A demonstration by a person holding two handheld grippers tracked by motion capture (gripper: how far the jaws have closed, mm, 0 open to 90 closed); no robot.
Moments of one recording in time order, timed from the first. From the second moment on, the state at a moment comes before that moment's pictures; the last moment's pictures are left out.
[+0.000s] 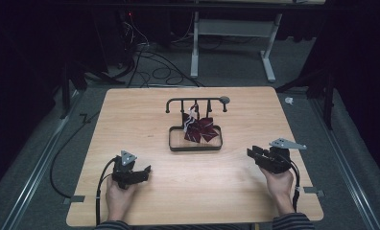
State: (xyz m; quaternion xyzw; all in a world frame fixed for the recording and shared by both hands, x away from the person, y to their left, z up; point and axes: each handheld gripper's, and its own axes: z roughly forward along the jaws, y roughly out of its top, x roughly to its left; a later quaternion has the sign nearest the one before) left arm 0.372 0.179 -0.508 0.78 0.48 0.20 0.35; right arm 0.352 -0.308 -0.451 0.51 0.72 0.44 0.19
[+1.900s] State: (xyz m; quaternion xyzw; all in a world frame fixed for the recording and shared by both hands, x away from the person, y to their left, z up) left arm 0.372 0.178 -0.508 0.78 0.48 0.20 0.35; right arm 0.376 -0.293 -0.495 0.52 0.75 0.36 0.20
